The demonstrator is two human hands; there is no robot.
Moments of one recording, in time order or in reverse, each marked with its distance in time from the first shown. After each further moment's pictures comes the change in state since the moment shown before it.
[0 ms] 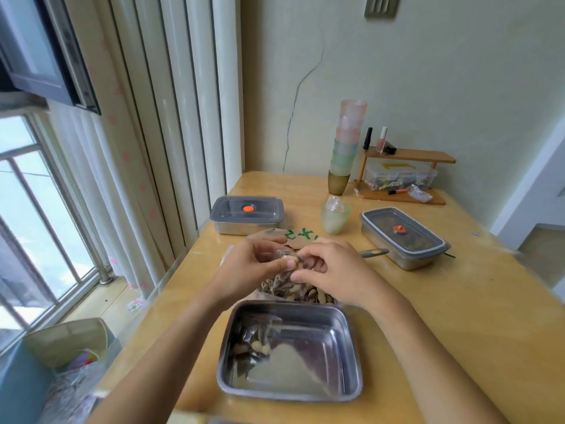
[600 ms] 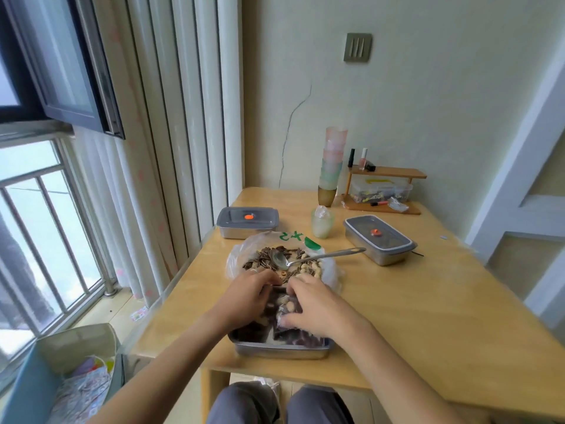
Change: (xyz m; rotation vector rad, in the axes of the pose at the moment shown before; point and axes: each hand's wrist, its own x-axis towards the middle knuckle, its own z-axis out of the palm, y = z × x) left_hand -0.064 -0.018 0.019 0.813 0.008 0.213; right_hand -0.077 -0.045 0.030 -0.208 -0.219 0.124
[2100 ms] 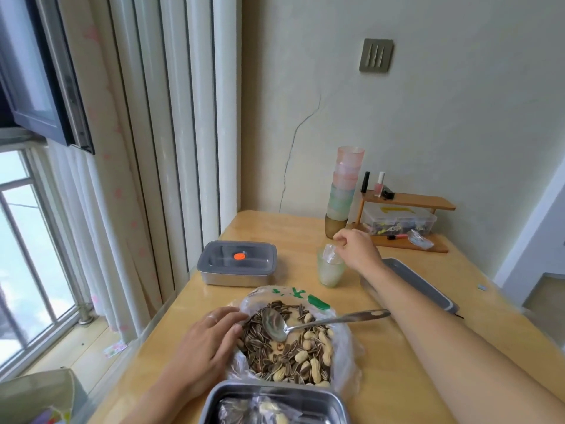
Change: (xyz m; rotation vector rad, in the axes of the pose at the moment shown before) left_hand 0.045 -0.110 0.029 0.004 0.127 -0.088; right_hand 0.247 0.175 -0.092 0.092 0.467 0.244
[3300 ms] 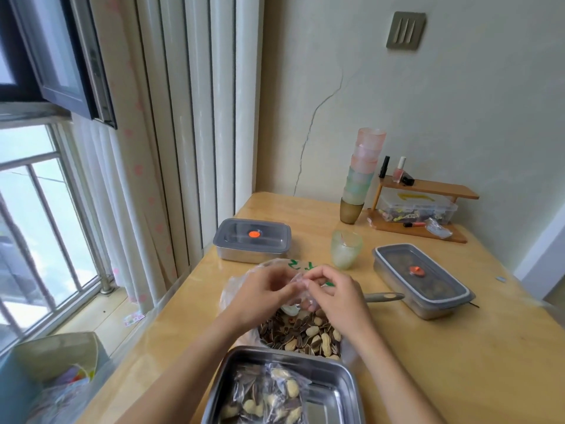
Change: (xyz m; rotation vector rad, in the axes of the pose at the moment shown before) left_hand 0.053 0.086 -0.010 -0.654 -0.138 -0.110; right_hand -0.166 -0.059 0.029 0.708 -0.165 -0.111
